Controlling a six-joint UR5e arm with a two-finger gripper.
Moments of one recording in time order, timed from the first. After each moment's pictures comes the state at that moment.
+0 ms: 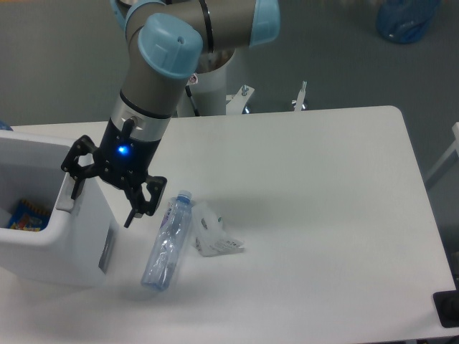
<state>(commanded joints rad) 2.24 -1.77 -1.56 -1.00 1.02 0.48</state>
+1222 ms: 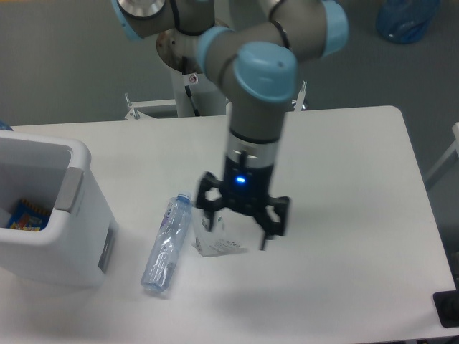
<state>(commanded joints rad) 2.52 -1.92 -1.48 -0.98 1.34 0.86</state>
